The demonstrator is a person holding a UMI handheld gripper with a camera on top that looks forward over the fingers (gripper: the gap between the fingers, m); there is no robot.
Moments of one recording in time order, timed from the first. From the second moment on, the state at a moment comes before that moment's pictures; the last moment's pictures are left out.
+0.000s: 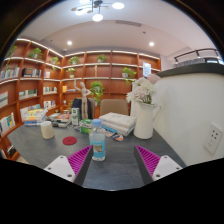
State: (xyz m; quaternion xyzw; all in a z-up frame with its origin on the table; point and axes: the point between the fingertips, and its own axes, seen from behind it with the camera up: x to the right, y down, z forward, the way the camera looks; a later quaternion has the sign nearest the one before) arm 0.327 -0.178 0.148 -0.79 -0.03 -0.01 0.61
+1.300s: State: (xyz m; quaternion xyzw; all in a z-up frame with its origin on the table) arm 0.271 -0.009 0.082 -0.77 0.00 -0.06 0.64
